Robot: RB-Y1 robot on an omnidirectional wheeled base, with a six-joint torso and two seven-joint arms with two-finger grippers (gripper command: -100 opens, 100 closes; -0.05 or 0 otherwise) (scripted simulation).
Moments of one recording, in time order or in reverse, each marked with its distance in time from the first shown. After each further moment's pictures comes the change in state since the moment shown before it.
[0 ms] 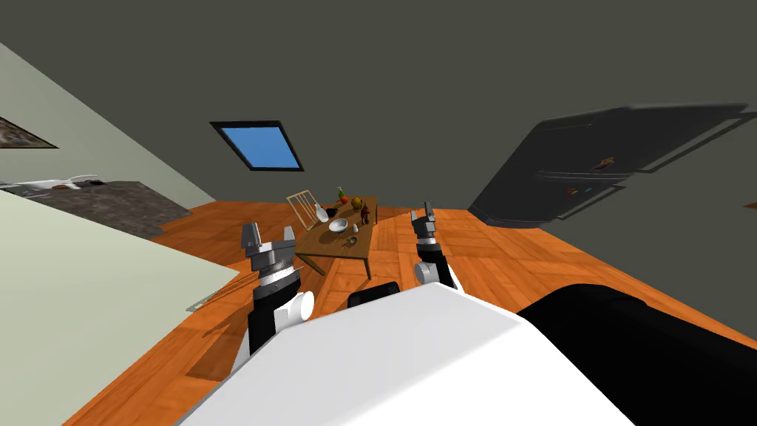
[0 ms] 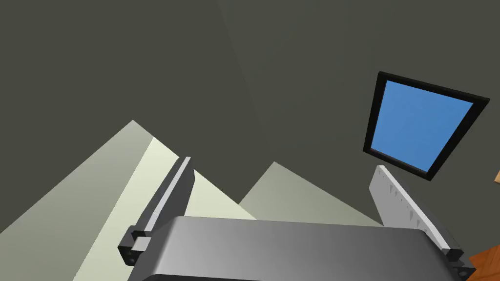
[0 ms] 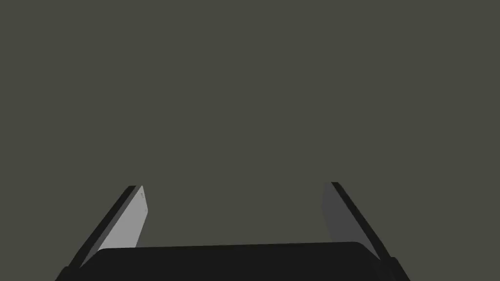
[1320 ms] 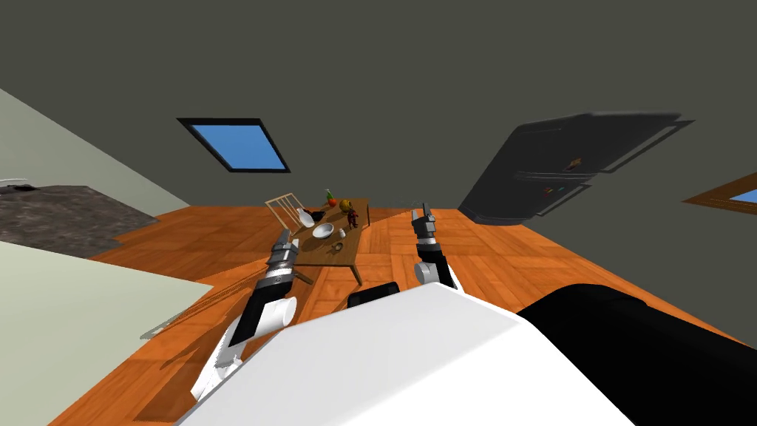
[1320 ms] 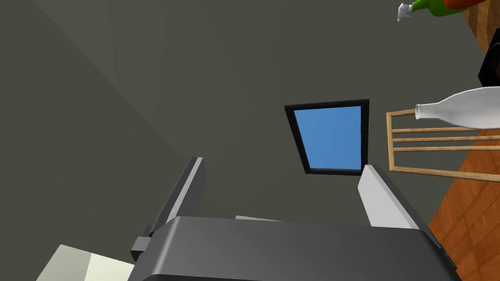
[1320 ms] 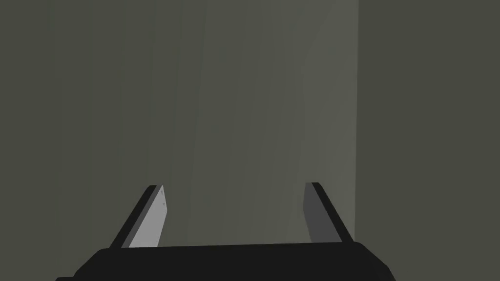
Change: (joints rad) left arm -0.060 0.282 0.070 0.185 0.088 0.287 -0.122; right arm 0.000 0.000 0.000 0.000 0.000 0.000 0.000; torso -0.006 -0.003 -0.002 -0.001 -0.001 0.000
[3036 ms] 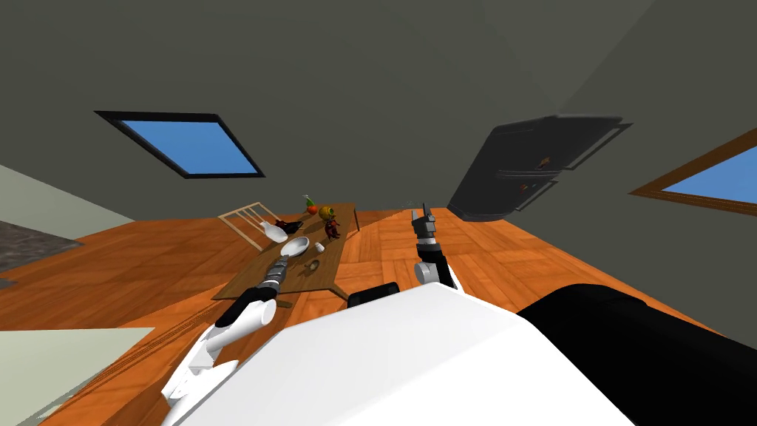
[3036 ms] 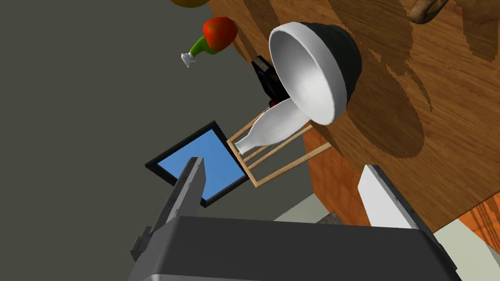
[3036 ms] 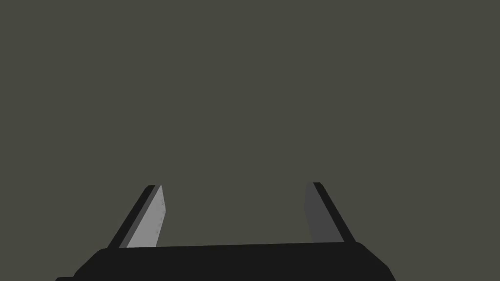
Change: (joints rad) left arm -0.100 0.145 0.134 0.327 0.164 0.551 -0.221; right arm 0.000 0.000 0.000 0.000 0.000 0.000 0.000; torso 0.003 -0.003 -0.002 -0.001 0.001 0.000
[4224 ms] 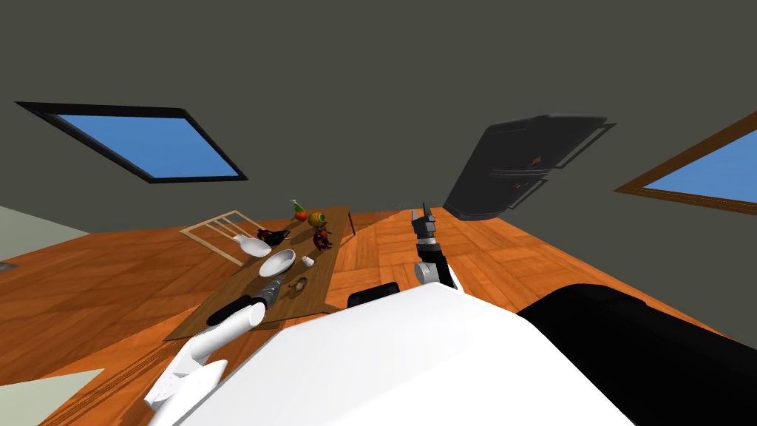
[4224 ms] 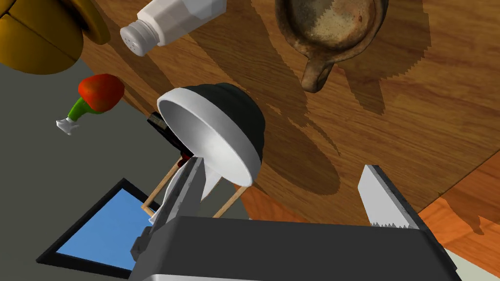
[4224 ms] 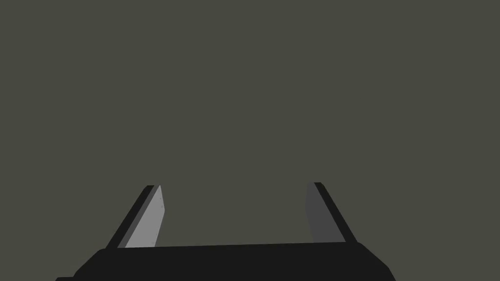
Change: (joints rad) left arm -0.064 0.046 0.075 0.214 0.102 0.330 -0.131; right arm 0.000 0.000 0.000 0.000 0.000 0.000 0.000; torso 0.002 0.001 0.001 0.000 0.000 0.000
